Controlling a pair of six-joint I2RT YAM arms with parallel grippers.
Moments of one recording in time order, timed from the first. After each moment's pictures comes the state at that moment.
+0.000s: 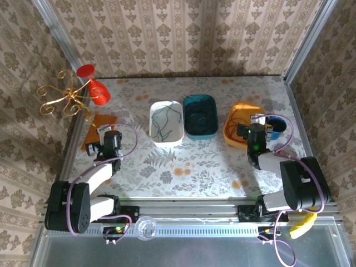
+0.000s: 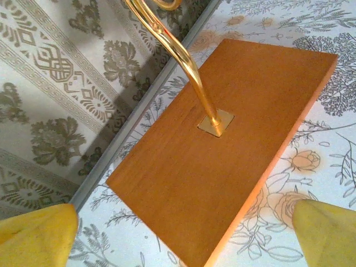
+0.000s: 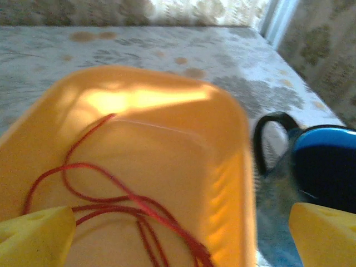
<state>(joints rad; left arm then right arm) -0.15 1.20 0.37 0.21 -0.68 -0.06 0.11 1.43 0.37 0.66 0.39 0.04</state>
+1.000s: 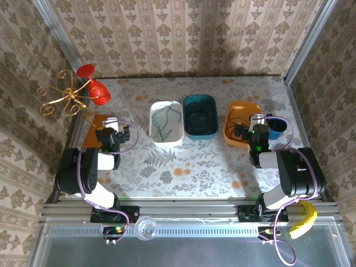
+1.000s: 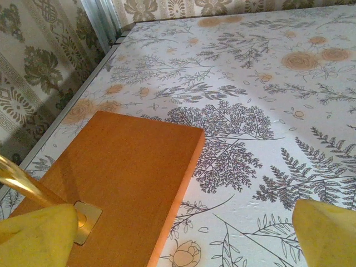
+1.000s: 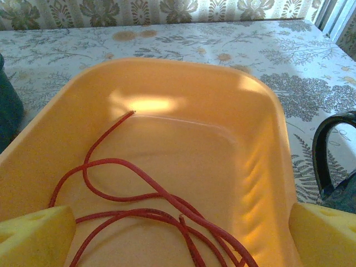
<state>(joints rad) -0.05 1.57 0.37 0.85 -0.22 0.06 0.03 1.53 0.39 0.76 0.17 0.05</state>
